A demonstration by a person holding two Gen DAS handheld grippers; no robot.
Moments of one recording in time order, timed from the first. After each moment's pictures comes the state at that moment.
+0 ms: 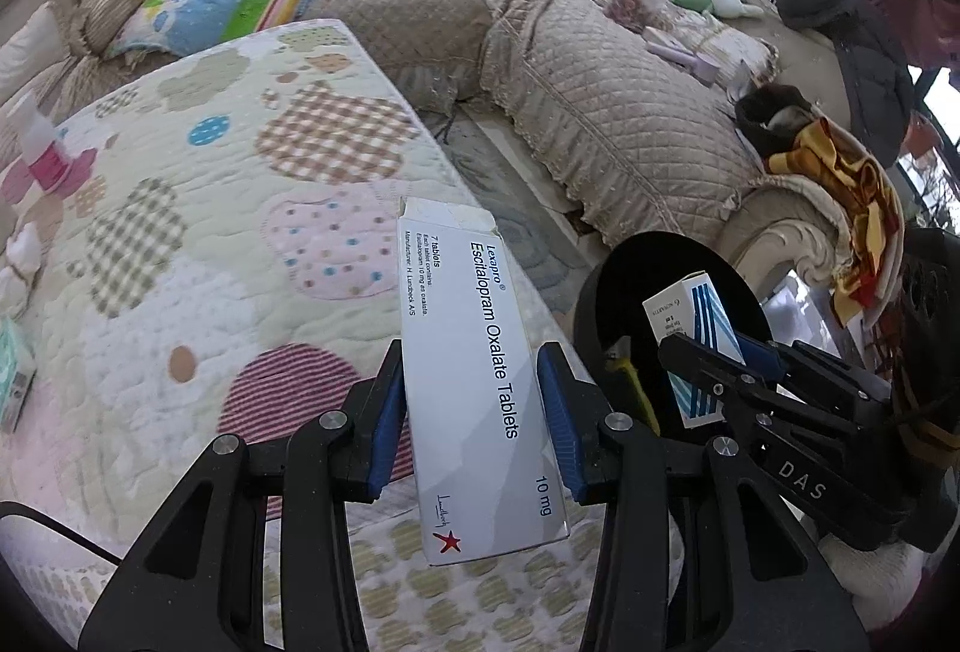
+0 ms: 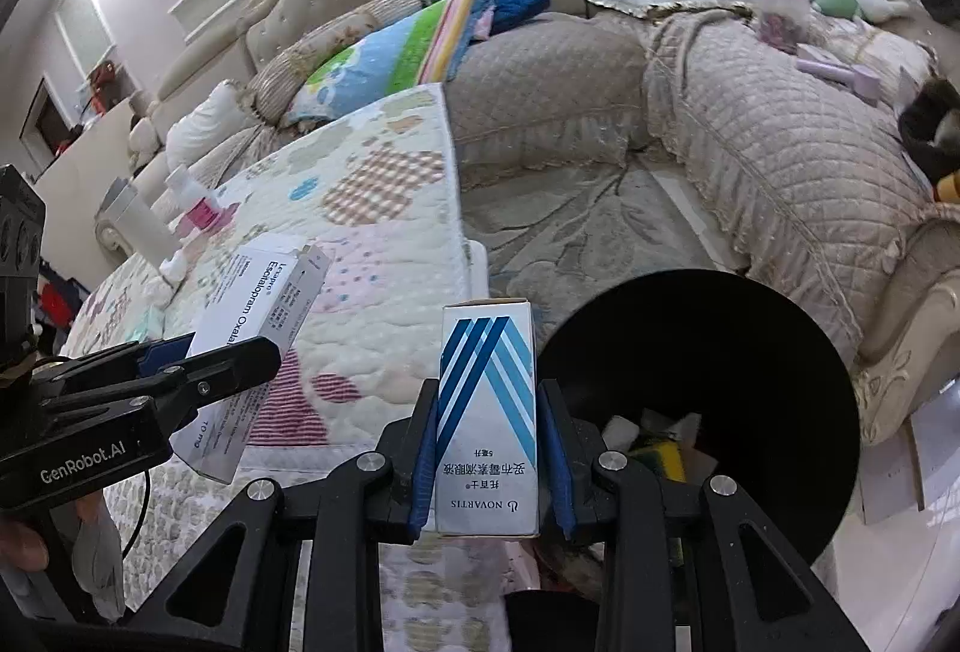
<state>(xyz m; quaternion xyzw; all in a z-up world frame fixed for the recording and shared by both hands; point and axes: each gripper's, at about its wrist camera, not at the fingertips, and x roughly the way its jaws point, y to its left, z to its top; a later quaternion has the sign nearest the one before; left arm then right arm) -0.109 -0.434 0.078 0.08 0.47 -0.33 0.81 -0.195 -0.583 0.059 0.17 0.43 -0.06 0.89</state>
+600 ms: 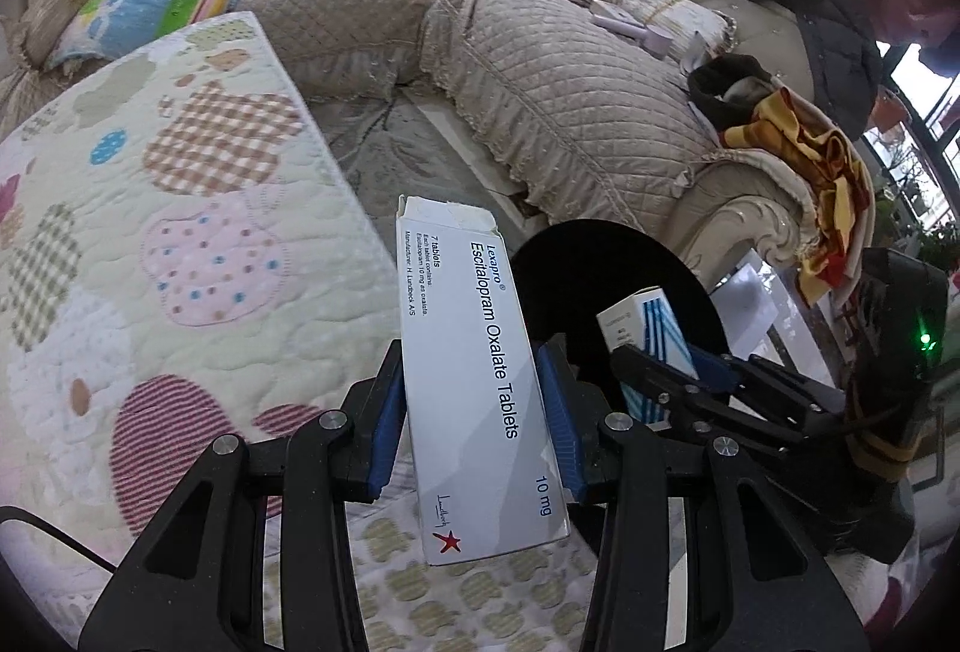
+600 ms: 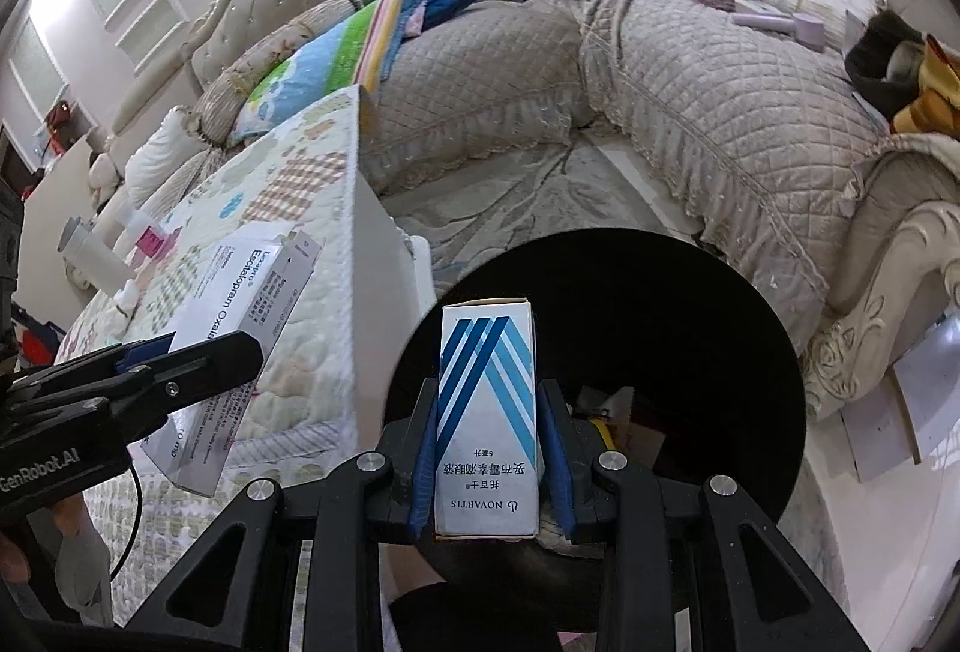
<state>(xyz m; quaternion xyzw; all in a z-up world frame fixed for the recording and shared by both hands) -0.119 -0.492 0.069 0.08 0.49 -0.38 0.78 -0.214 -0.632 0.035 0.21 0.44 -0.11 0.87</state>
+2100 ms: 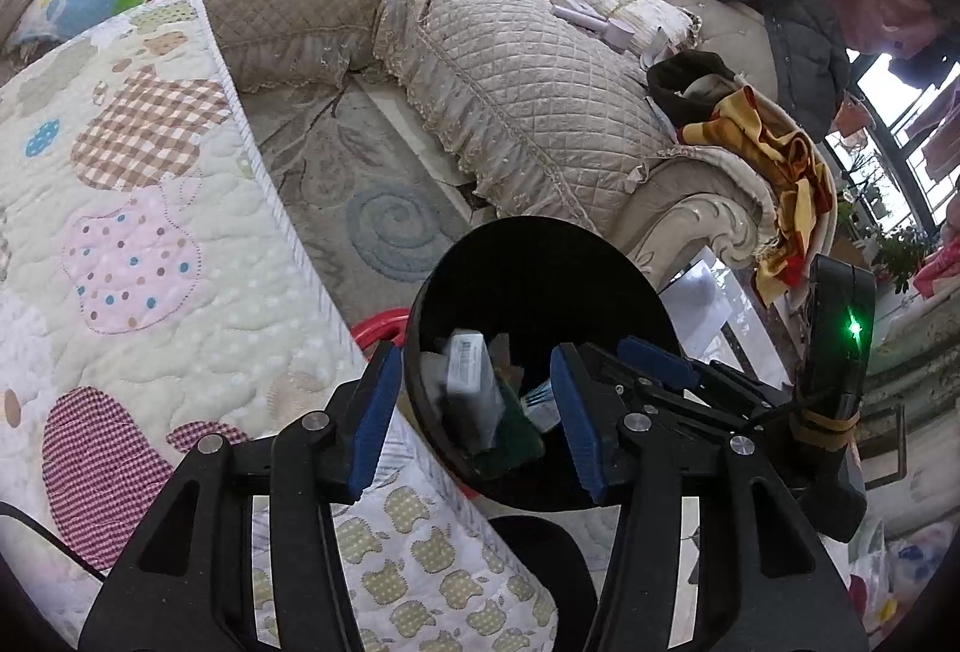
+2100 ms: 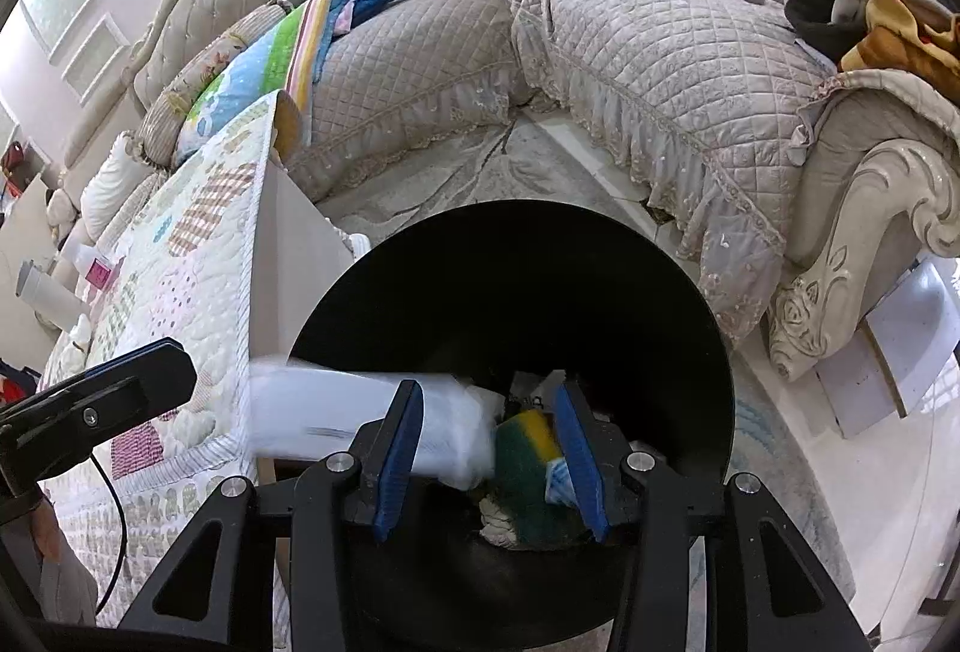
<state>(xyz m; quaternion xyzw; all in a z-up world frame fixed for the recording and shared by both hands) -0.117 -0.507 0.062 0.05 0.51 -0.42 0.75 -0.223 -0.668 0.017 0.23 0.45 -0.16 0.84</state>
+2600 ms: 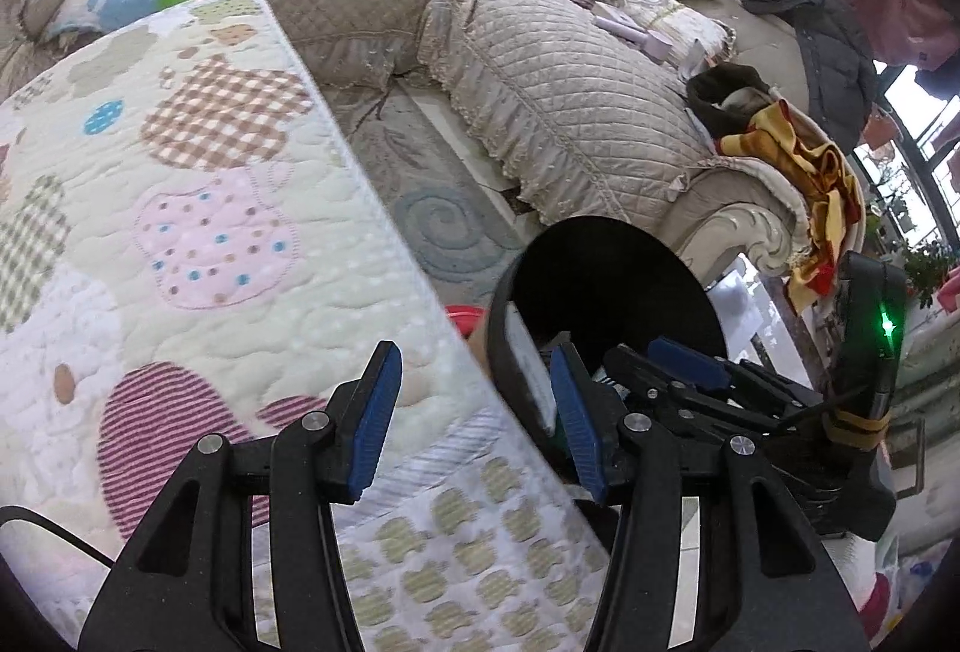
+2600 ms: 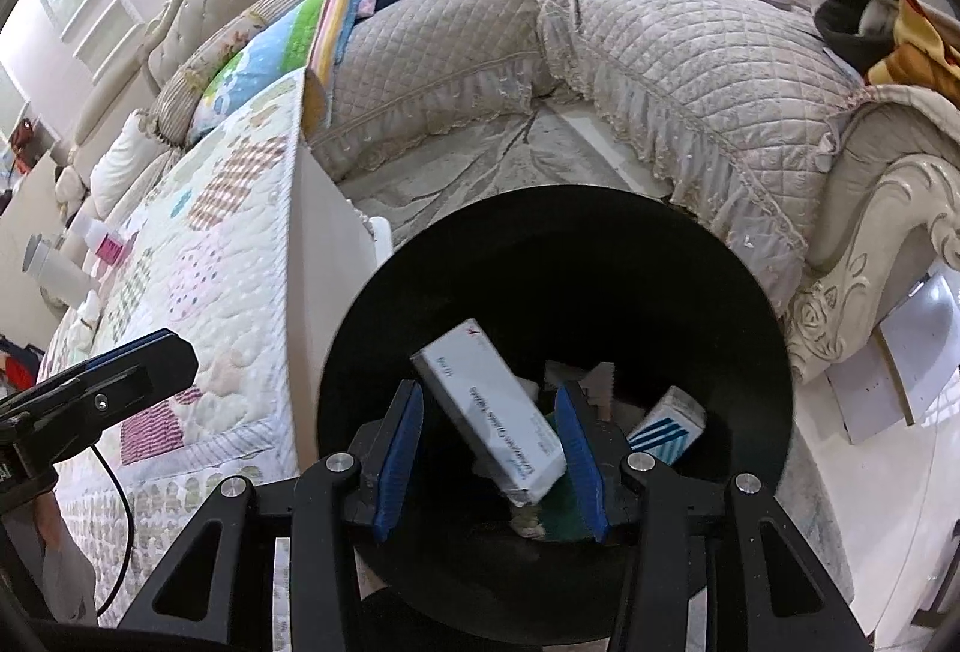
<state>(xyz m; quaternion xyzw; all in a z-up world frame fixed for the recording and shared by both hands) -0.105 -0.470 0.060 0.05 0.50 -0.38 0.77 -0.207 -0.639 0.018 0.22 0.46 -0.14 0.85</state>
